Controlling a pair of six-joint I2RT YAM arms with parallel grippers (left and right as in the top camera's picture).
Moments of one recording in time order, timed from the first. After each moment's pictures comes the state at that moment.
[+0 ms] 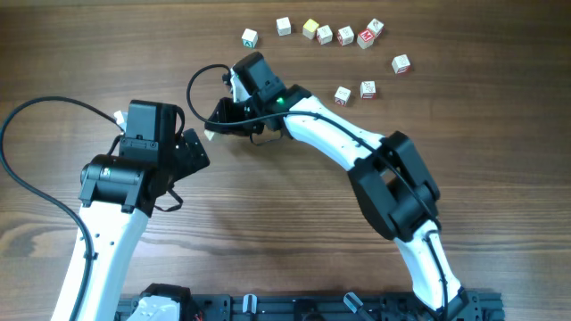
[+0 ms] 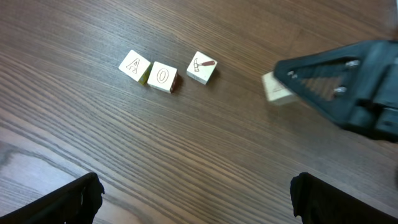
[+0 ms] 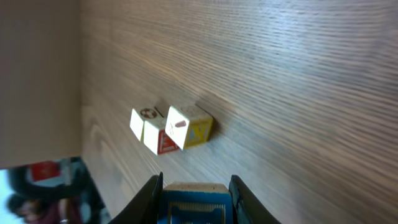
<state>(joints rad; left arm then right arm) -0.16 1.16 1.11 -1.08 -0.22 -0.56 0.70 2.30 1.75 -0.31 -0.61 0.74</state>
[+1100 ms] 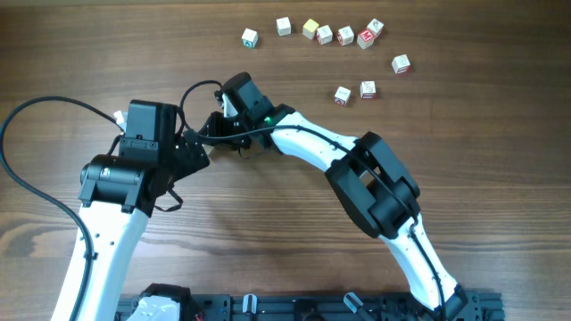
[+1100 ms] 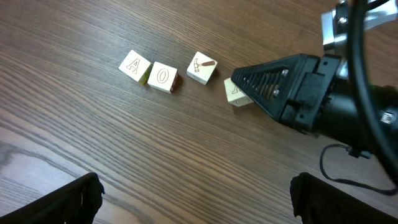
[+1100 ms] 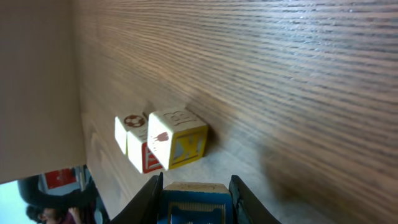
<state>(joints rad) -0.16 1.16 1.11 -1.08 -0.22 -0.56 0.76 2.39 1.71 -0.13 -0.58 0.86</state>
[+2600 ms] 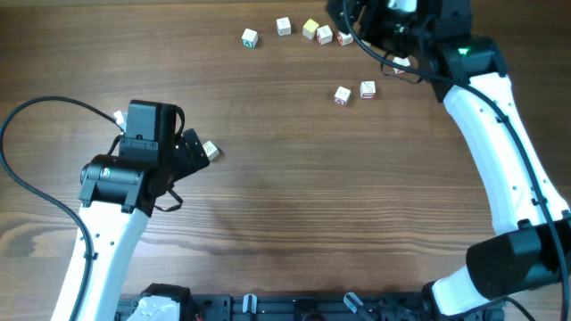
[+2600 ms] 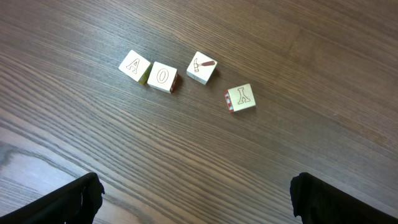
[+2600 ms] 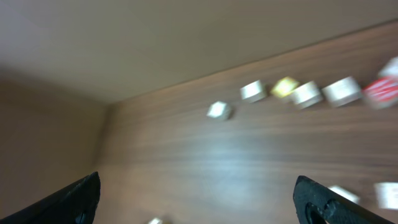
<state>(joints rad) -0.16 1.16 1.11 -1.08 -0.22 -0.56 0.21 1.73 1.70 -0.54 -0.35 0.56</state>
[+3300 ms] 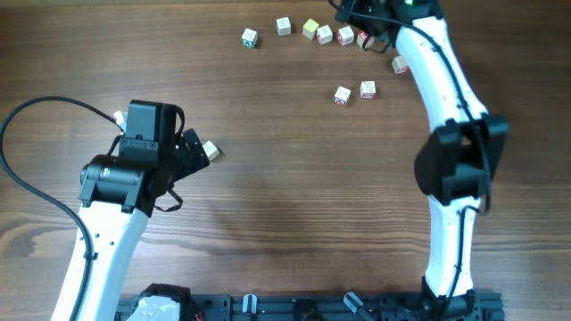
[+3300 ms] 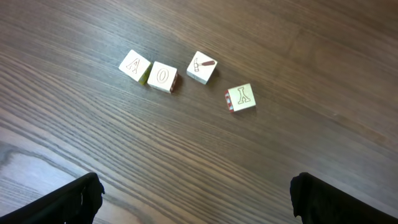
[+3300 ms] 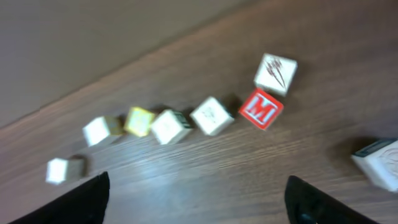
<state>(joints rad) -0.16 1.16 1.11 -1.08 -0.22 -0.56 0.20 2.38 2.24 -0.79 -0.01 0.61</state>
